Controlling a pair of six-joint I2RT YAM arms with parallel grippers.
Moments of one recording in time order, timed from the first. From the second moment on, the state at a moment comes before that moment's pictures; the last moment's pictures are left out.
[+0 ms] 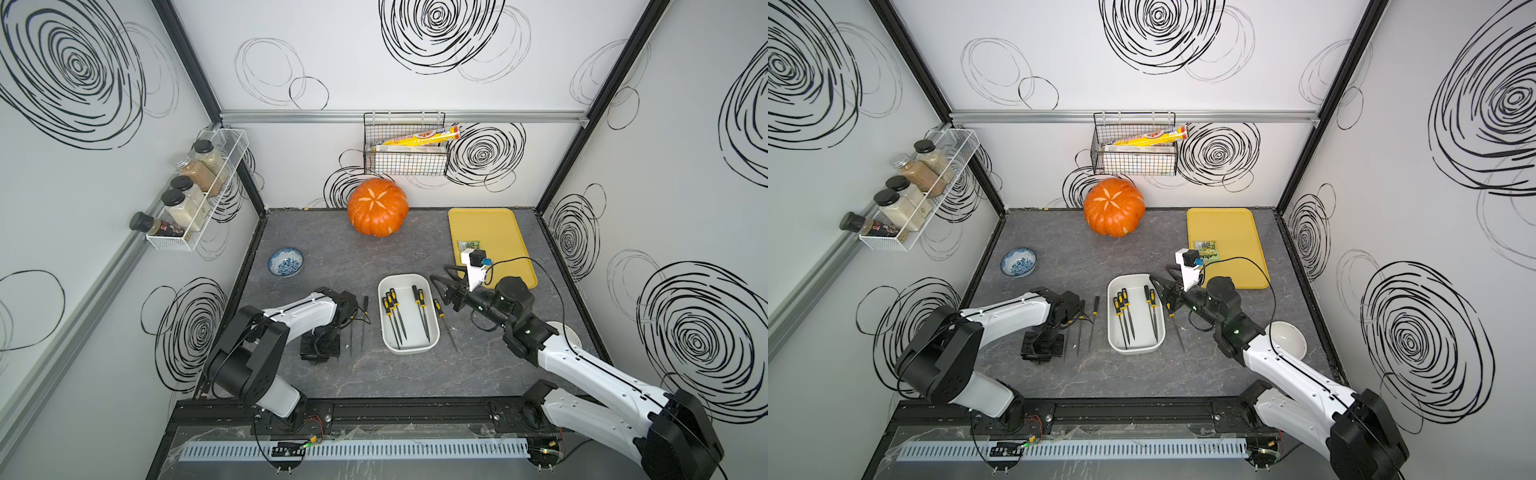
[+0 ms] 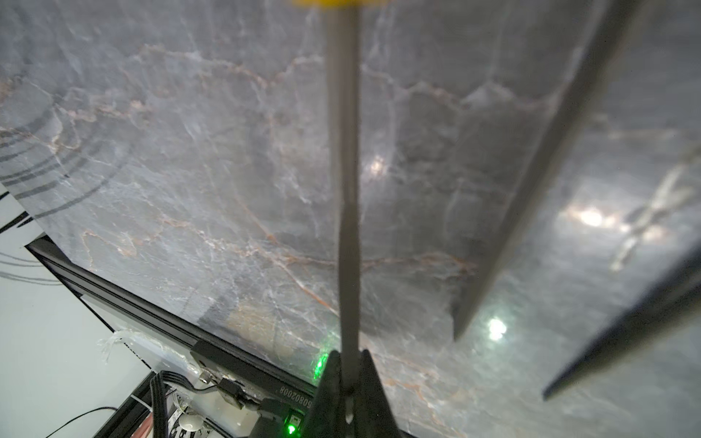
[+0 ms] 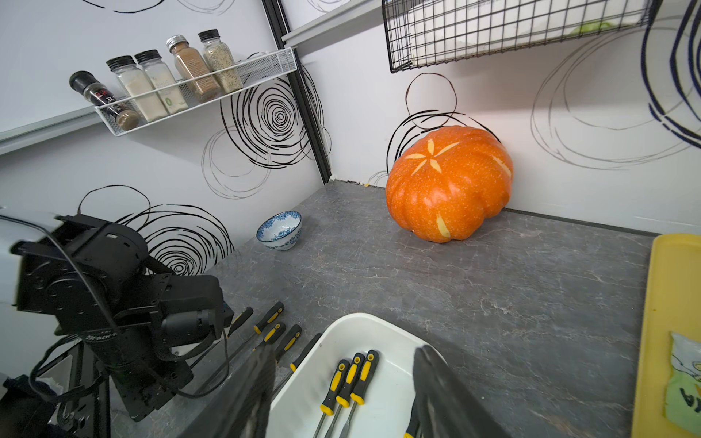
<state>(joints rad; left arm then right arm) -0.45 1.56 0.76 -1.16 -0.19 -0.65 0.64 0.98 0.52 0.37 -0.19 0.28</state>
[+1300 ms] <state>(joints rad) -0.38 1.71 0.85 -1.14 -0.22 -0.61 0.63 0.97 0.51 0.37 -0.19 0.29</state>
